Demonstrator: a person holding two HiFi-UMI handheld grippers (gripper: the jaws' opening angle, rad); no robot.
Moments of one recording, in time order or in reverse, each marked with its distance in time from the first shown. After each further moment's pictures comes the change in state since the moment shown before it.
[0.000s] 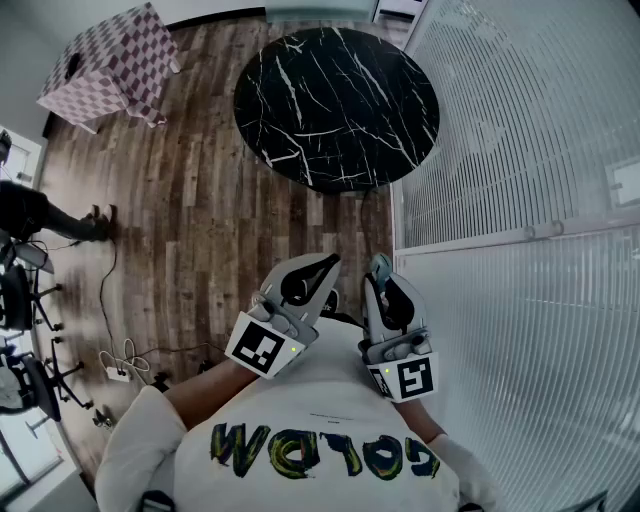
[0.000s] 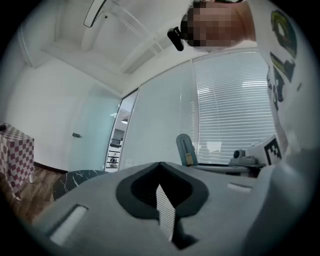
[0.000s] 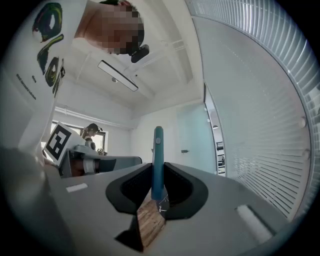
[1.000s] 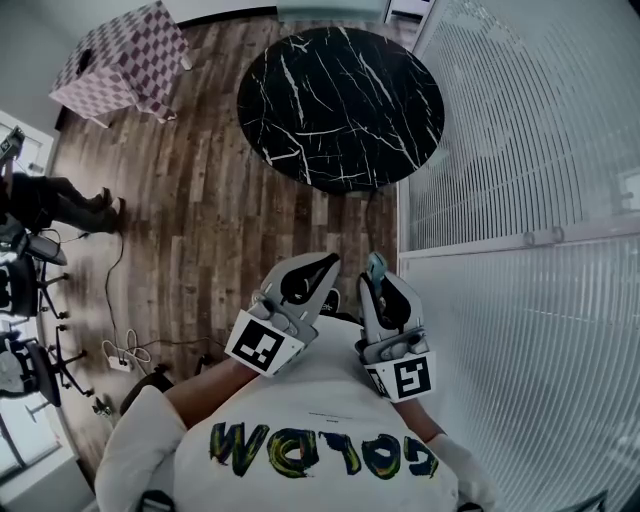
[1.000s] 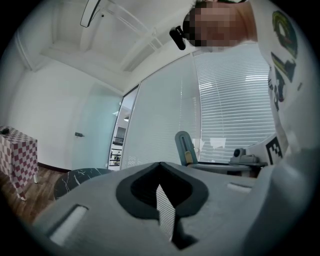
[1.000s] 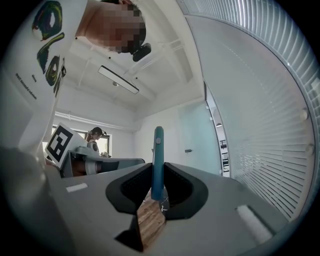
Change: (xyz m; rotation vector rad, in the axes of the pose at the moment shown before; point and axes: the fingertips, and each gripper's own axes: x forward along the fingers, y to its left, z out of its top) left arm 0.026 -0.020 -0.009 0.015 0.027 0.042; right arm -0.010 -0.021 0.001 0.053 -0.017 0.070
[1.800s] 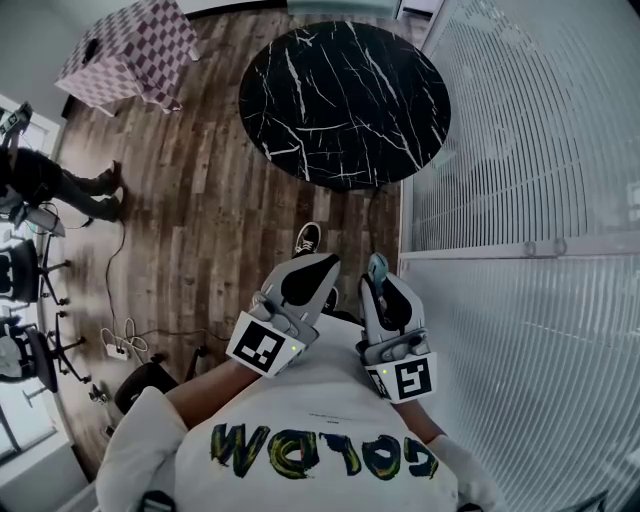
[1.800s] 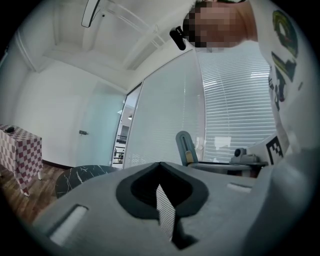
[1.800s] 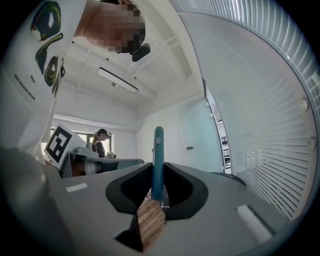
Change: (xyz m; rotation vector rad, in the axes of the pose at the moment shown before) left arm 0.021 -0.008 -0.018 -0.015 0.016 0.055; right arm -0.007 -0.029 -0.014 0.029 0.029 0.032
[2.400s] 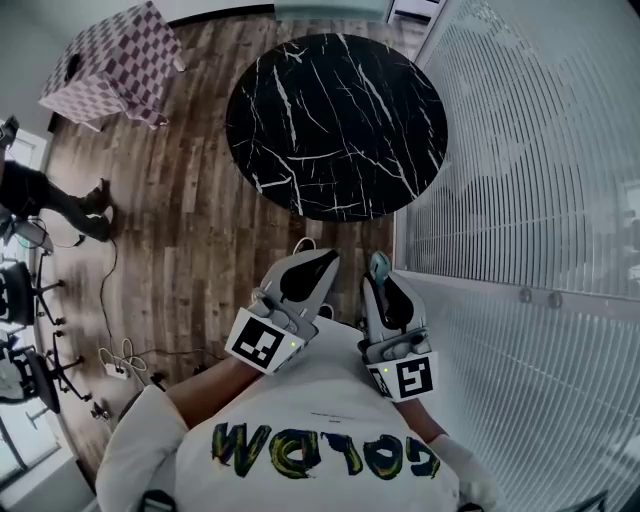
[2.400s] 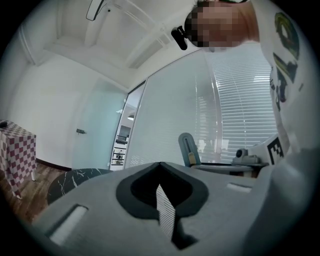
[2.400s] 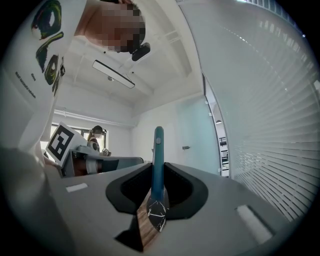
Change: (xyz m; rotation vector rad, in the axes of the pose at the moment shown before) left arm 0.079 0.089 0.013 -0.022 -0.010 -0.028; right arm 0.098 -0.059 0.005 -0.030 0.017 -0.037
